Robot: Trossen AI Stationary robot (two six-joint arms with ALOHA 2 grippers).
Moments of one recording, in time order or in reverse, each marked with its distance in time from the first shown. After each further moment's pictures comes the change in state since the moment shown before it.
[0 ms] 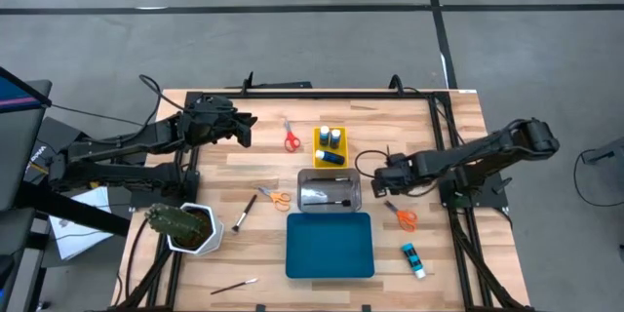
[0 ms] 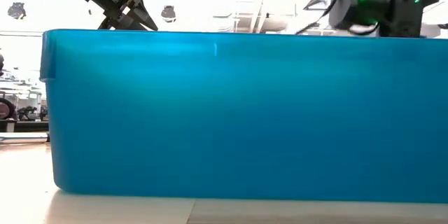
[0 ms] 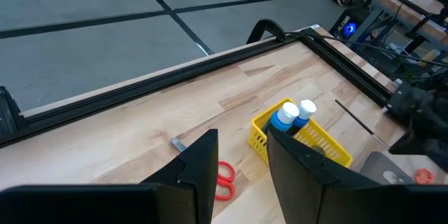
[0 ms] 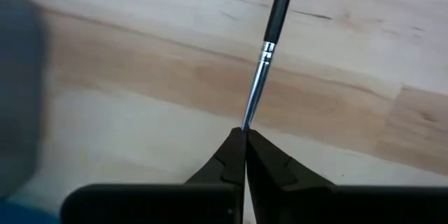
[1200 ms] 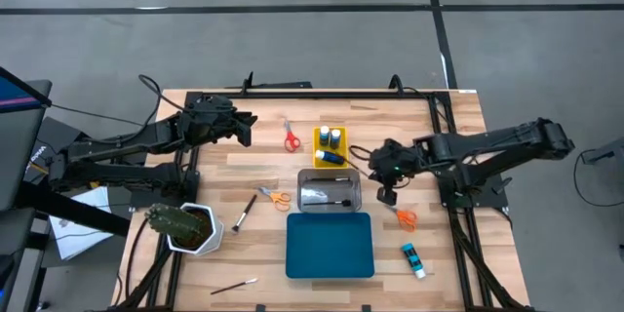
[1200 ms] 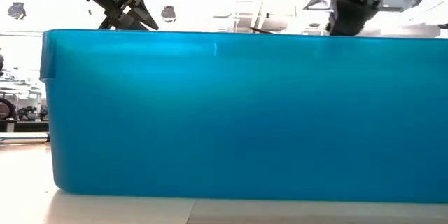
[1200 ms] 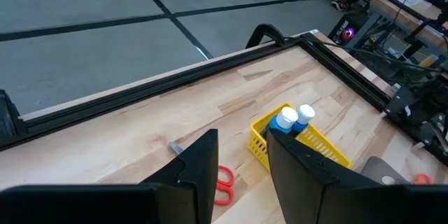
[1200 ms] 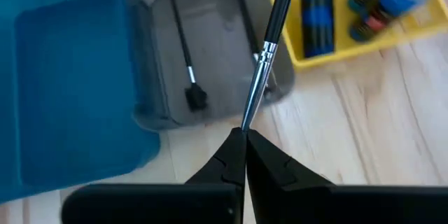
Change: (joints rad) left arm 0.000 0.000 0.000 0.015 -0.005 0.000; right arm -0.025 -0.149 0.257 0.047 -0.031 -1.155
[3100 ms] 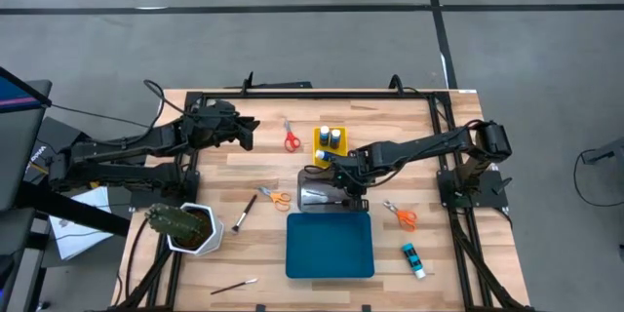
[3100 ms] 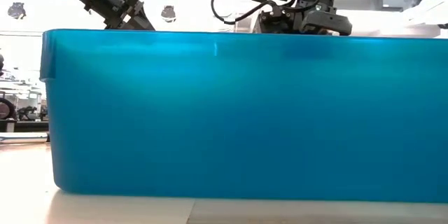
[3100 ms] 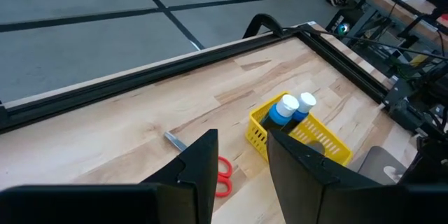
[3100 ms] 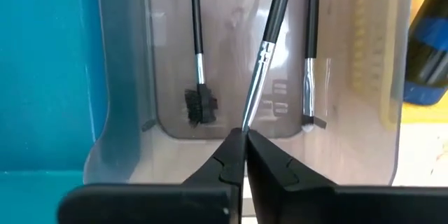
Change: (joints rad) left arm -0.001 0.000 -0.082 0.079 0.025 -0.007; right arm -0.041 0.540 0.299 -0.094 -0.116 -0.216
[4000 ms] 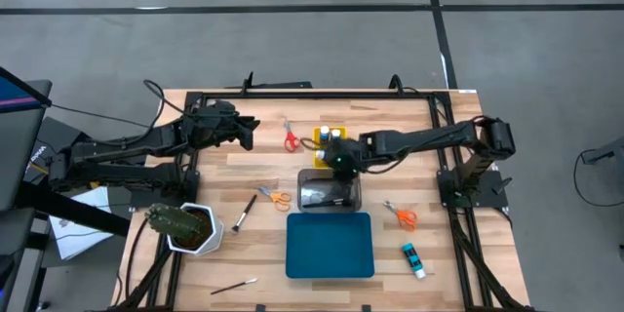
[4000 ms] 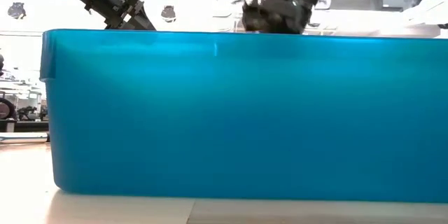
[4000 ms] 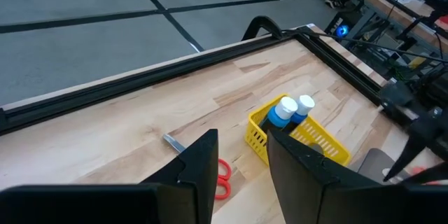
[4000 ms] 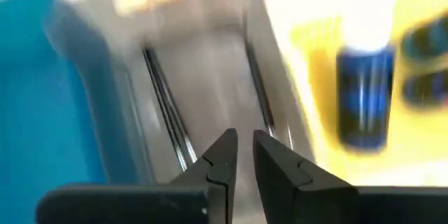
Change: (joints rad) left arm 0.000 0.000 0.000 0.009 -0.001 0.000; right arm -0.079 -0.046 -0.001 0.215 0.003 0.213
